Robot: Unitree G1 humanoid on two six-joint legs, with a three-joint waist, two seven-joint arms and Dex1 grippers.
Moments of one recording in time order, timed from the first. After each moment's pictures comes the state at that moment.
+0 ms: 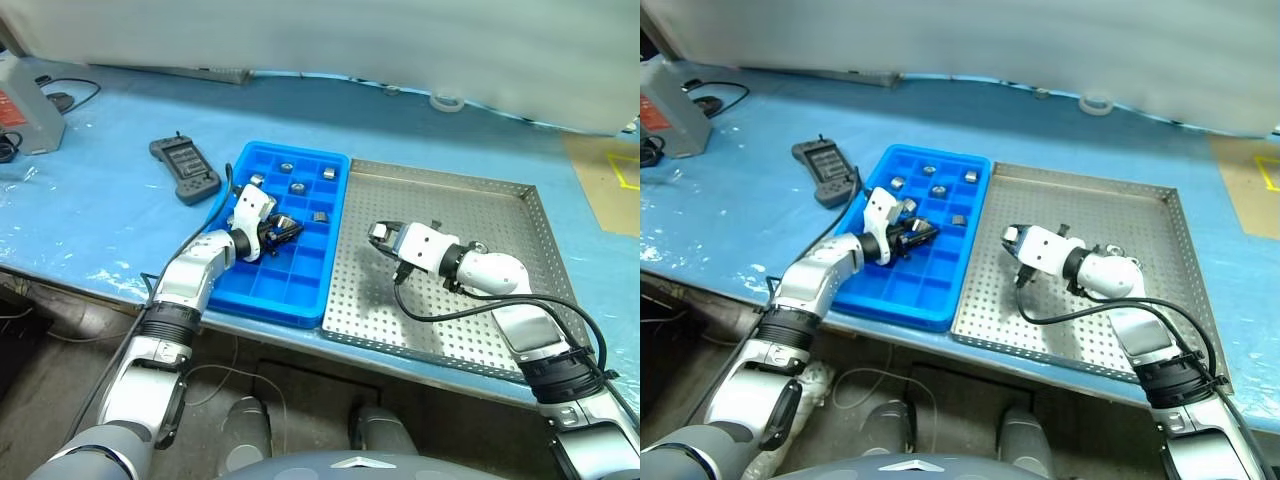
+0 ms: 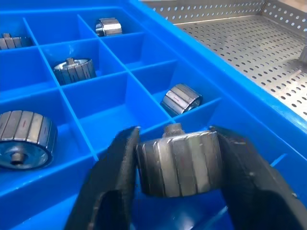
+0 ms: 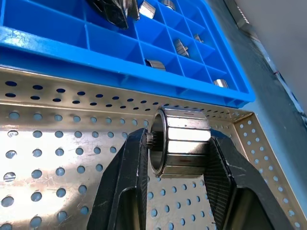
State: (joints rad) left arm -0.58 0.31 -0.08 0.35 -0.24 0.36 -0.72; right arm -0.29 -0.61 0.17 -0.11 -0.13 0.02 0.70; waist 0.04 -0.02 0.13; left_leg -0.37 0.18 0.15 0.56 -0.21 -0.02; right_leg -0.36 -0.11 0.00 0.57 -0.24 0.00
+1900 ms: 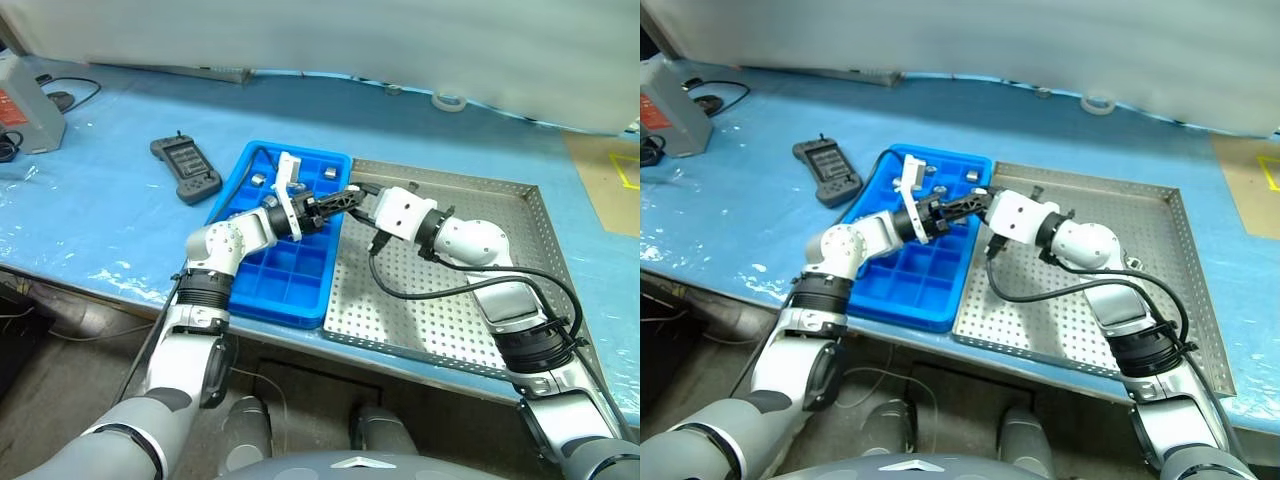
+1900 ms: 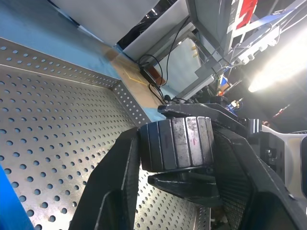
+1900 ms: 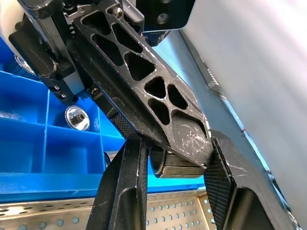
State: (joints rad) left arm -0.79 0.09 0.12 0.39 -0.72 0.88 -0.79; right arm -0.48 -0.51 0.20 -0.17 -0.14 0.08 0.69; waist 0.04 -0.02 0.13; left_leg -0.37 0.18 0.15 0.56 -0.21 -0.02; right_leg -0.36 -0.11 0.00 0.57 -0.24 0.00
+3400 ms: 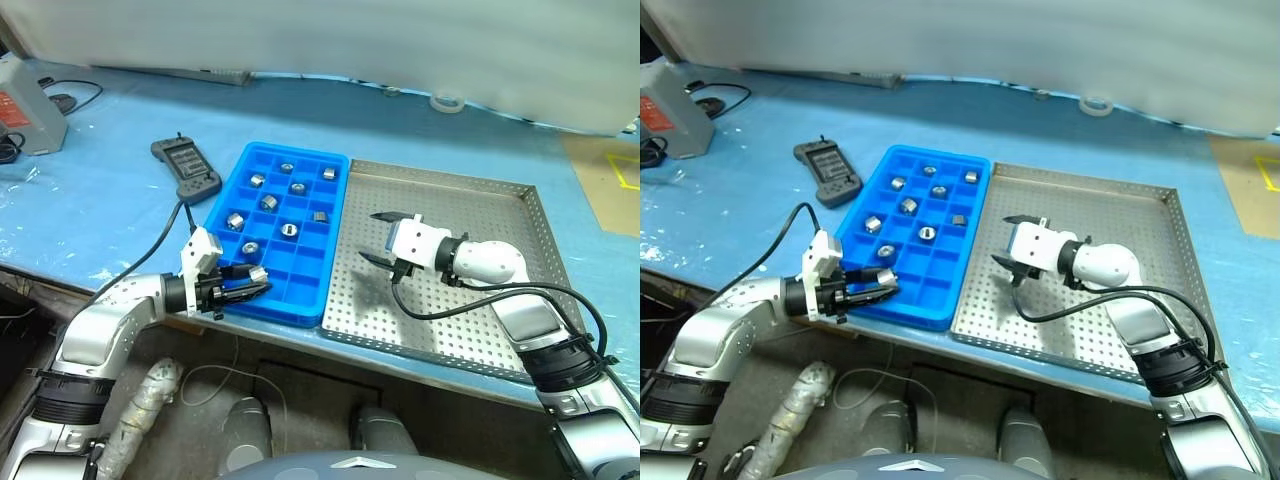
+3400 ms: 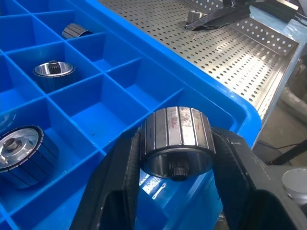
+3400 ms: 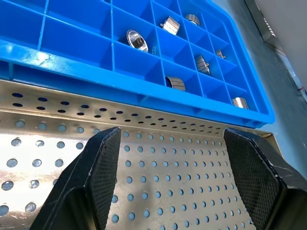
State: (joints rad) left arm -0.19 0.63 0.00 -0.10 -0.48 0.47 -1.07; right arm -0.36 -0.64 0.21 -0.13 -0.12 0.08 0.80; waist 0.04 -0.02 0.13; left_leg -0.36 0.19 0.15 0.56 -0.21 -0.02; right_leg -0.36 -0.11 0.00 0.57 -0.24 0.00
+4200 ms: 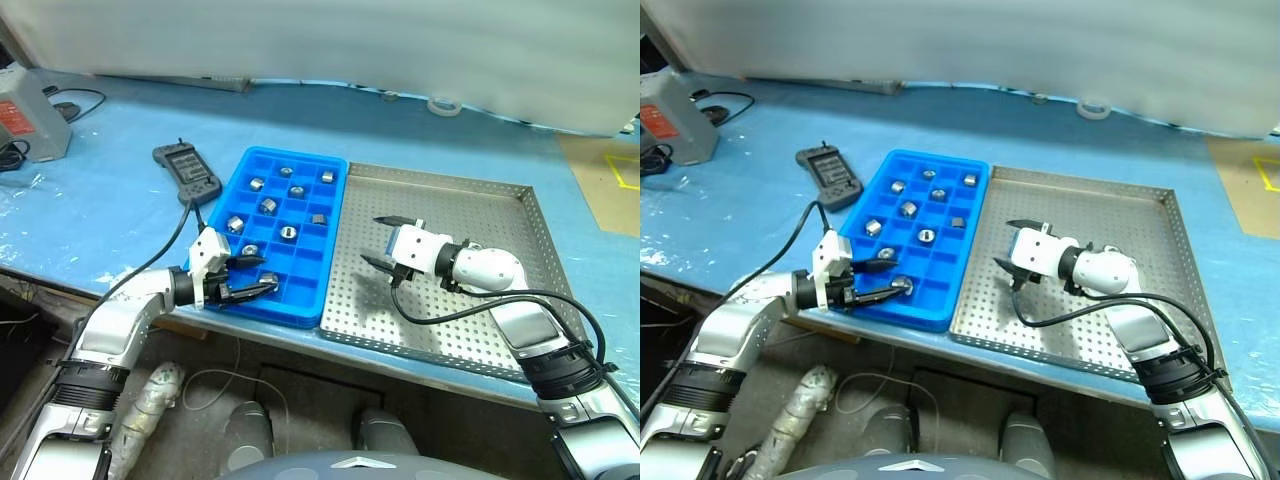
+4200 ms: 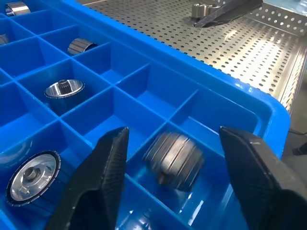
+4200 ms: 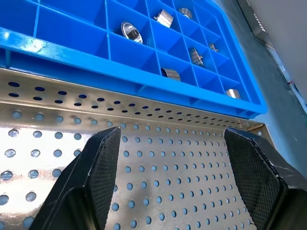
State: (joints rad) left arm -0.25 0.58 -0.05 0.03 -0.38 0.31 -1.10; right arm -0.33 -0.63 0.21 -0.13 -0.14 0.07 0.76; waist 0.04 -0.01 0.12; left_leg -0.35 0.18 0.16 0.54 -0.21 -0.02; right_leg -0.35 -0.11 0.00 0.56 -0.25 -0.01
